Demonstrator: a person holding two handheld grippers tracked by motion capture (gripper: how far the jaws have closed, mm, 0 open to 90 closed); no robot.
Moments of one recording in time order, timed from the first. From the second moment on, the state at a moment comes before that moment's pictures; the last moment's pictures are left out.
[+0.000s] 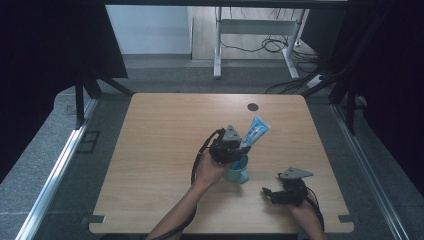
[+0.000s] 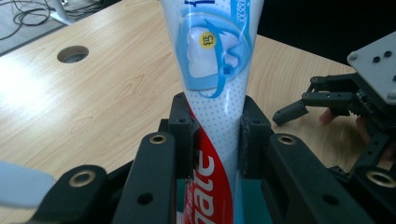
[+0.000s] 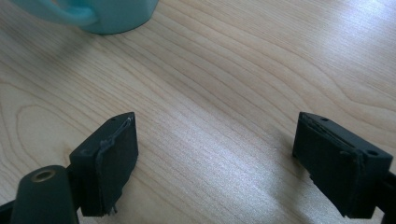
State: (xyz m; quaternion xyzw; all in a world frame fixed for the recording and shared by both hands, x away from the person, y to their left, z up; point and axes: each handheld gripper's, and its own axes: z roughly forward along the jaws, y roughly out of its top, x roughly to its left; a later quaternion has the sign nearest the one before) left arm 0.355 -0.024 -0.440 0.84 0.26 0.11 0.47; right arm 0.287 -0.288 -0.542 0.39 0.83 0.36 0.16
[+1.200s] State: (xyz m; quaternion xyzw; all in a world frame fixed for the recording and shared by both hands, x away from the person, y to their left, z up) left arm 0.351 -0.017 -0.458 0.86 0.26 0.10 0.43; right arm 0.287 -0.288 -0.542 0.39 0.83 0.36 0.17
